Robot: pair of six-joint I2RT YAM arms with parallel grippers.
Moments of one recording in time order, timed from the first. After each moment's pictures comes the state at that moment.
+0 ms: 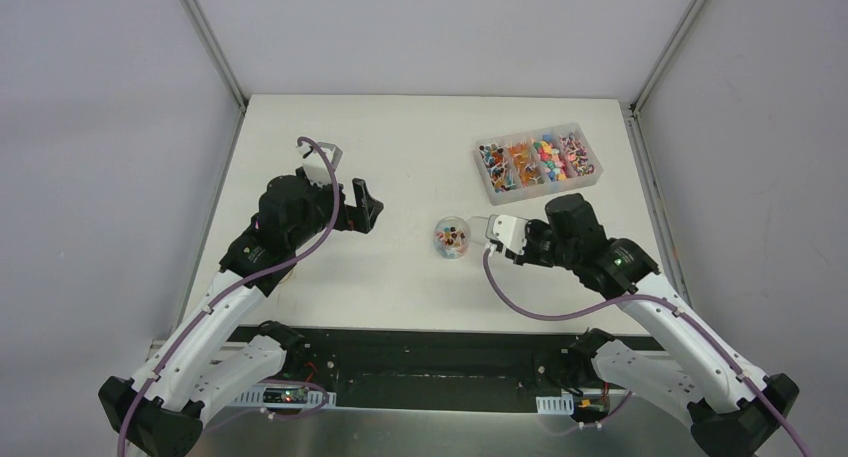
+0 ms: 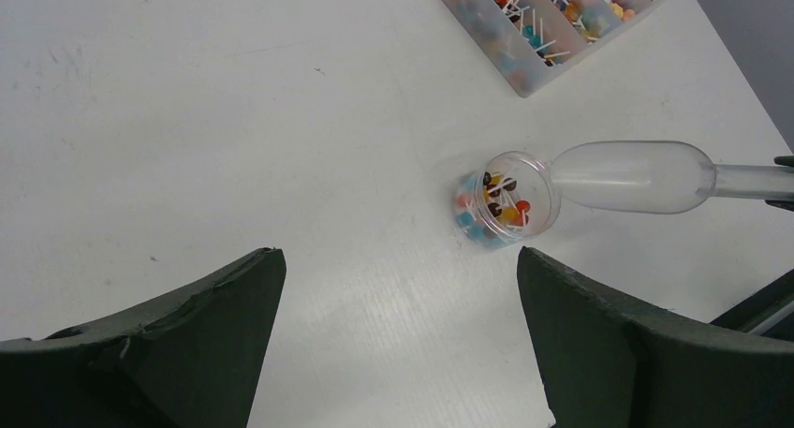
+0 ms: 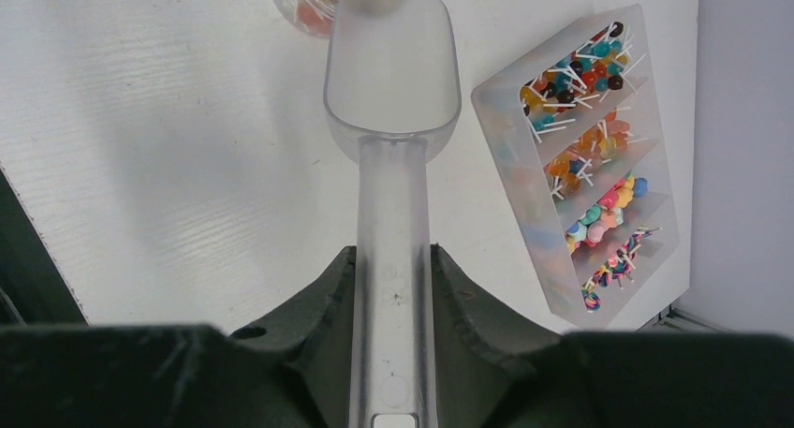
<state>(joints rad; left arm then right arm) -0.47 0.82 0.83 -0.35 0.06 -0.29 0.64 0.86 0.87 -0.77 -0.10 -0.86</state>
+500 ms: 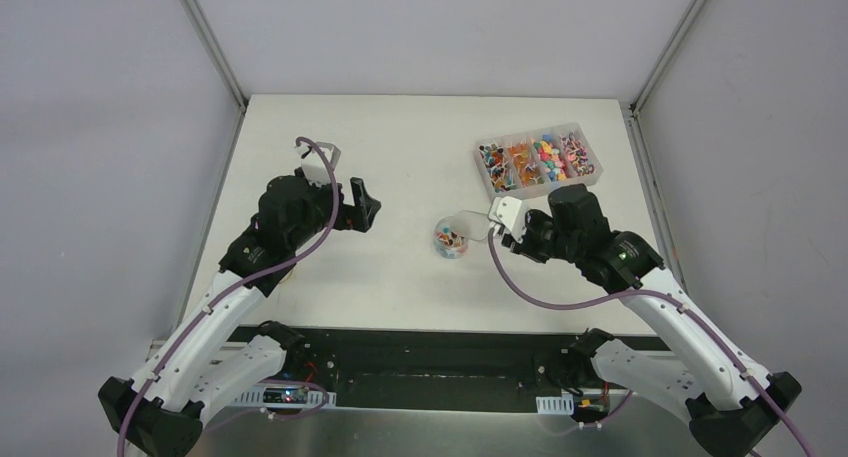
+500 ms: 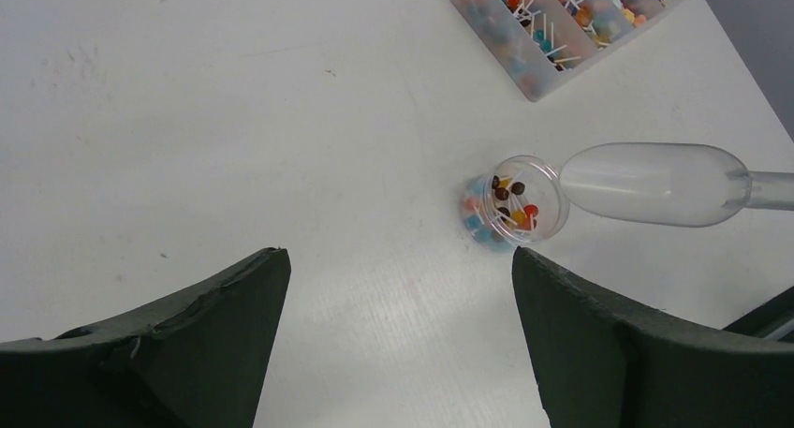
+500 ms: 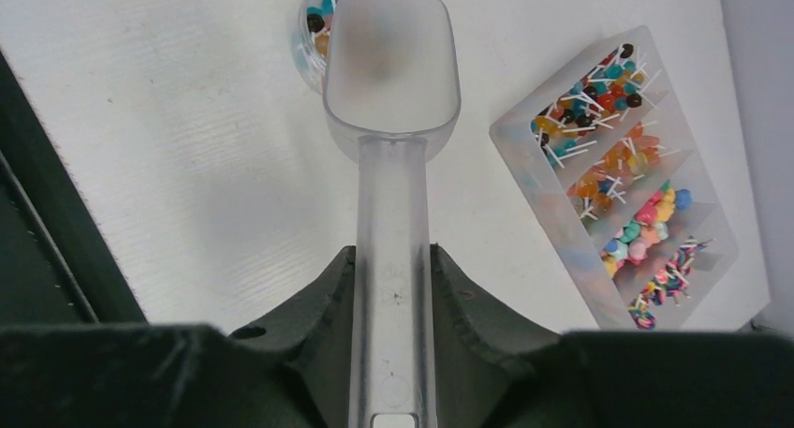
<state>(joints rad) -0.47 0.81 0.83 -0.35 0.02 -0.29 0.64 0.89 0.95 -0.78 -0.15 -0.71</state>
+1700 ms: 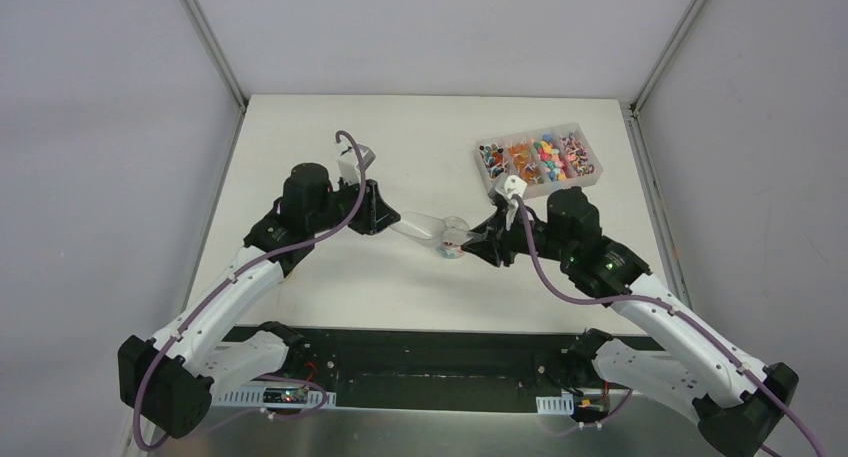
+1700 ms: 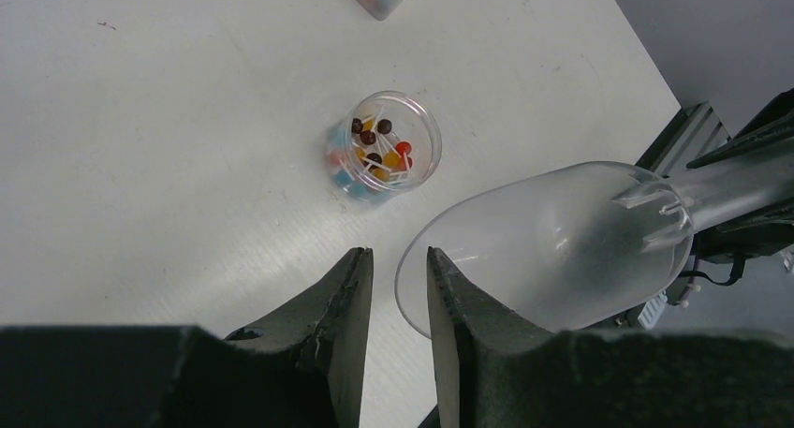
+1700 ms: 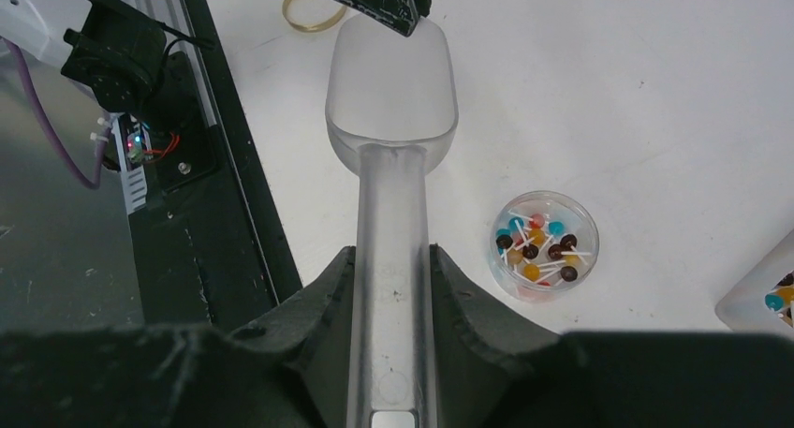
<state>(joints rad) -0.47 0.99 0.83 -0.26 0.42 -0.34 0.73 0.88 0.86 -0.34 -0.46 -0.05</state>
